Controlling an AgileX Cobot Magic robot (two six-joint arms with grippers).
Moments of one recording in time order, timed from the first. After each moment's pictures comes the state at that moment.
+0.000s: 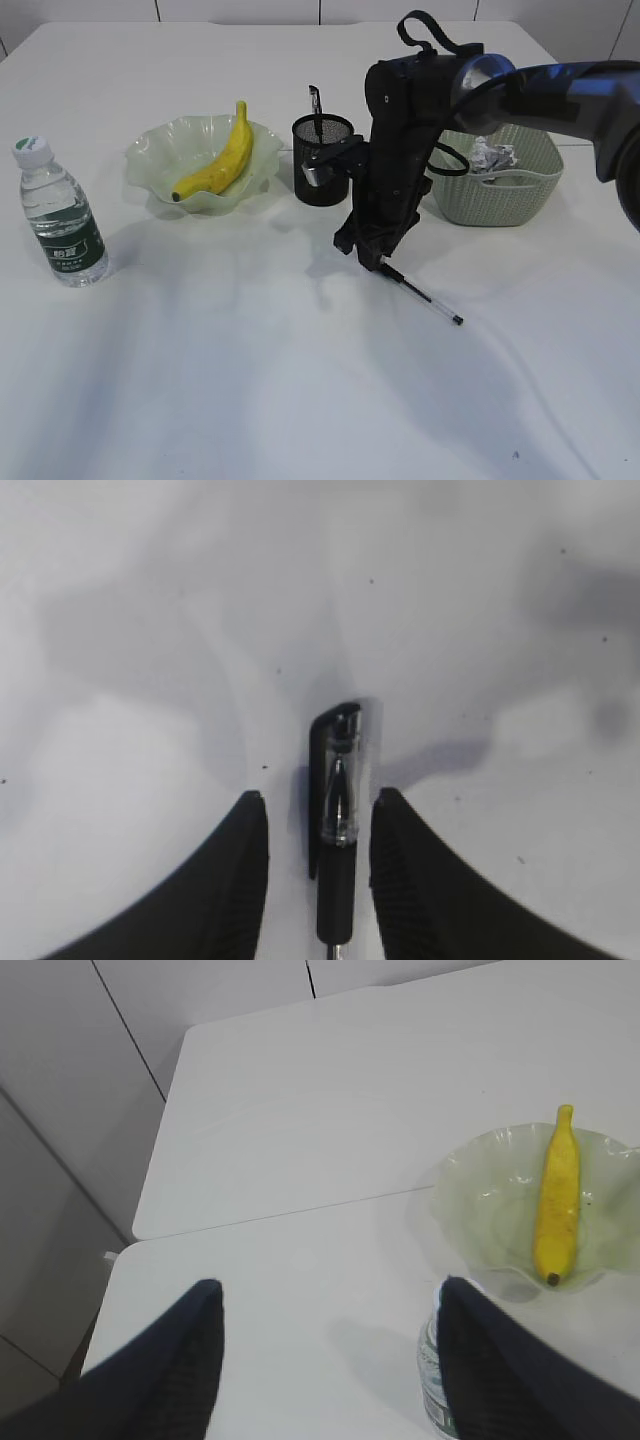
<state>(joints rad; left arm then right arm) -0.01 0.98 -0.90 0.27 0.38 -0.13 0.38 2.40 -2.00 0.00 1.14 -0.34</state>
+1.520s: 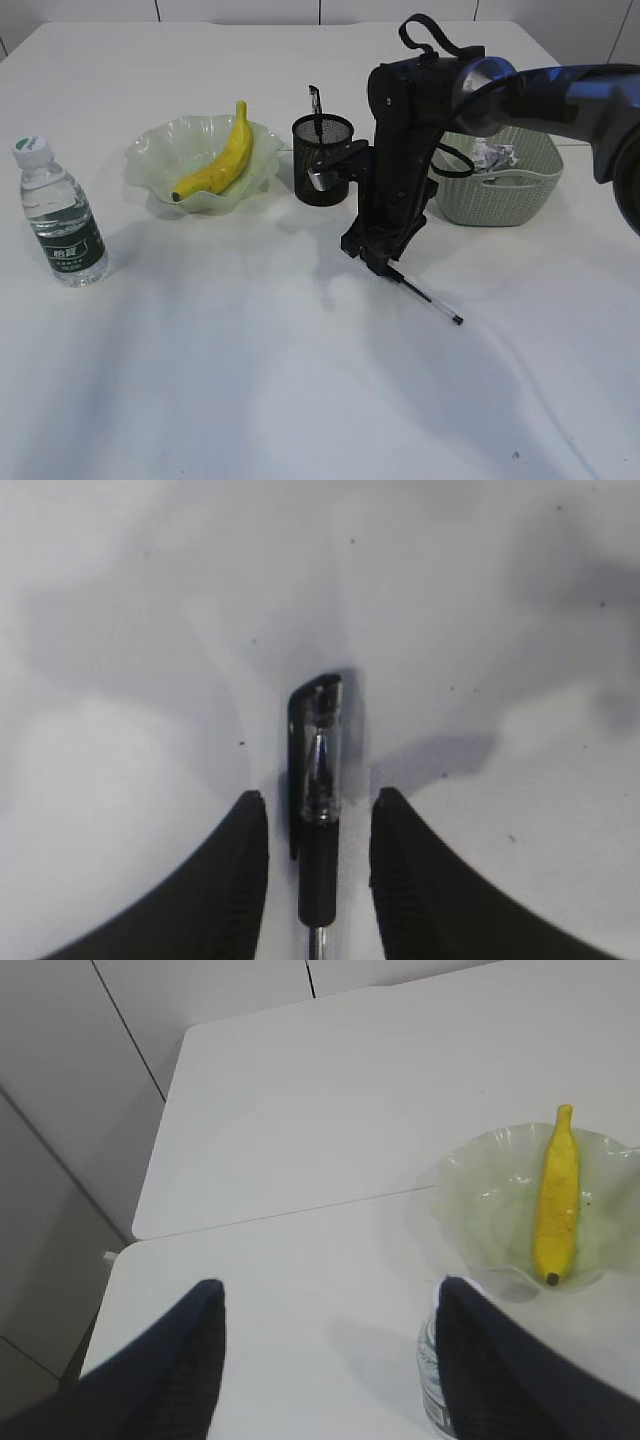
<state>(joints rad) -0.01 0.98 -0.90 0.27 0.38 -0.13 0.38 2.41 -2.01 -0.02 1.17 -0.34</state>
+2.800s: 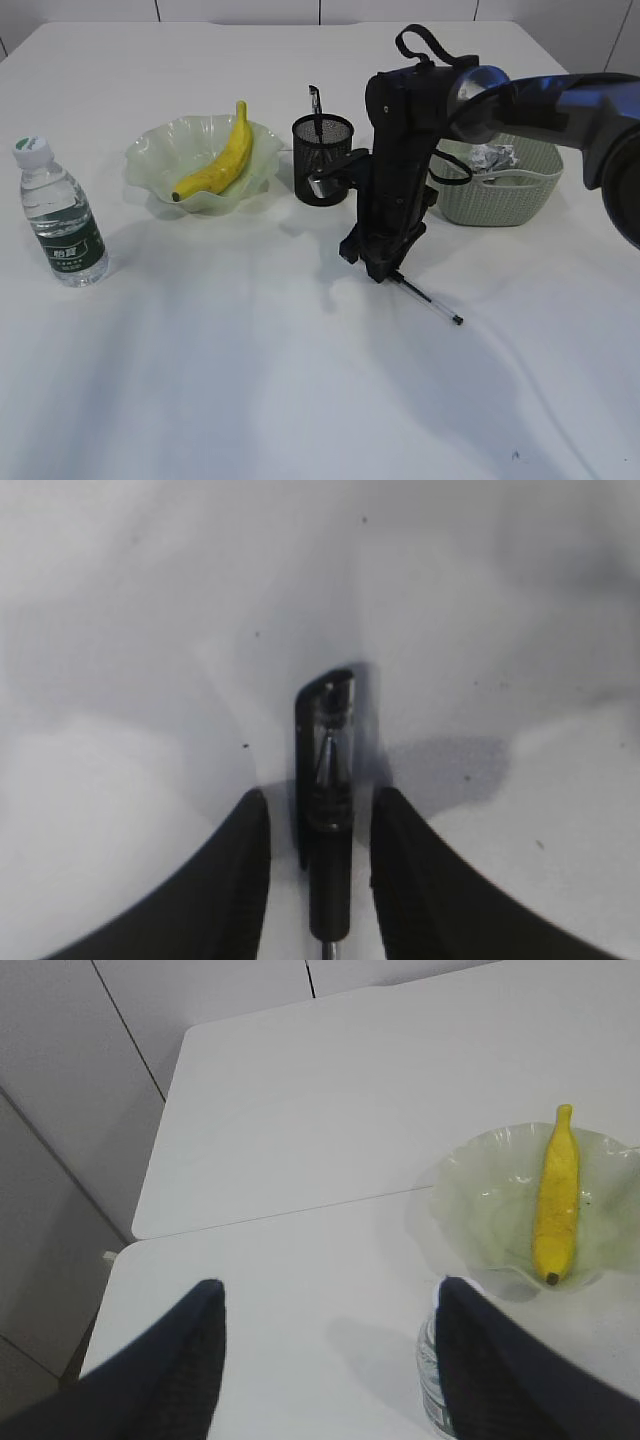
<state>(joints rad) -0.01 0.98 -0.90 0.27 0.38 -0.13 0.38 2.44 -2.02 -0.02 1.19 -0.32</state>
